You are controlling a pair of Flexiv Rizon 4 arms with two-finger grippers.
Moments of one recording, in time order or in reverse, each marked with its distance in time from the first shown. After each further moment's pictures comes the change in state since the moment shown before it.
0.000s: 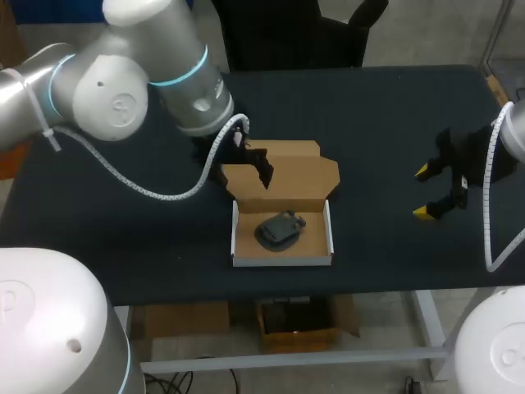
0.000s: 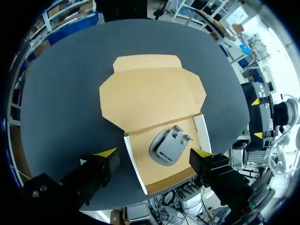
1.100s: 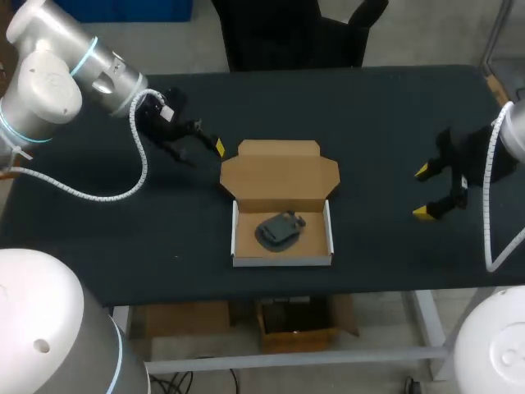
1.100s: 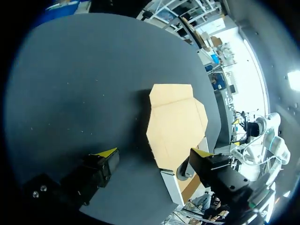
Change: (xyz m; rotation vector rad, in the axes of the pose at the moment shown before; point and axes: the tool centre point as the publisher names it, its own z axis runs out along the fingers) left arm -0.113 -0.083 0.033 -0.025 0.458 0.020; right arm 0.000 0.000 0.000 0.001 0.000 0.000
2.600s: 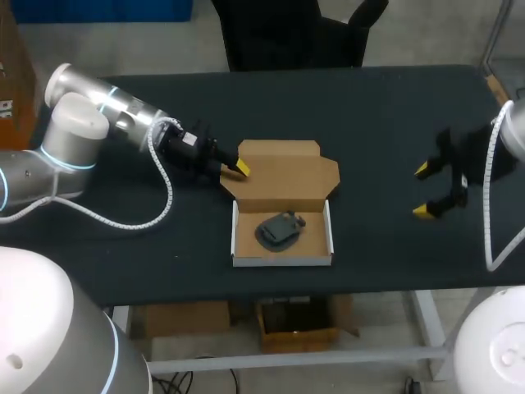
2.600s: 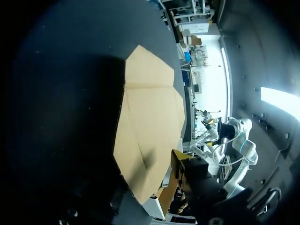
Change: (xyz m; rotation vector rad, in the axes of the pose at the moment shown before) left arm 0.033 0.009 0.078 -0.095 0.416 -0.096; right arm -0.004 0.003 -0.002 -0.001 -0.009 -0.019
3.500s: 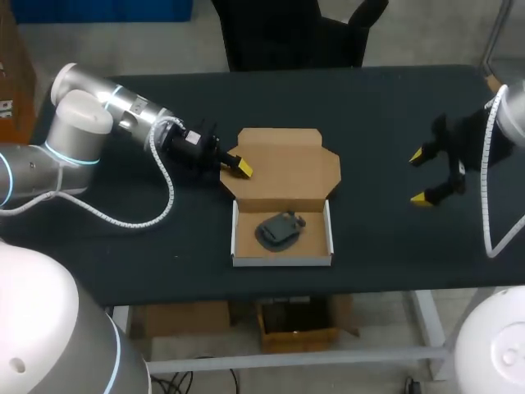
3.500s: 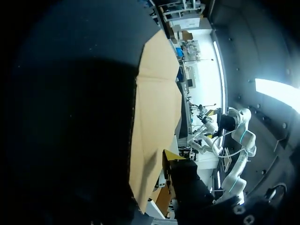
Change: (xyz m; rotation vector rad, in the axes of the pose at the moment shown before) left arm 0.012 -0.001 0.005 -0.023 0.043 0.073; right arm -0.013 0.019 -0.007 0.003 0.009 -0.086
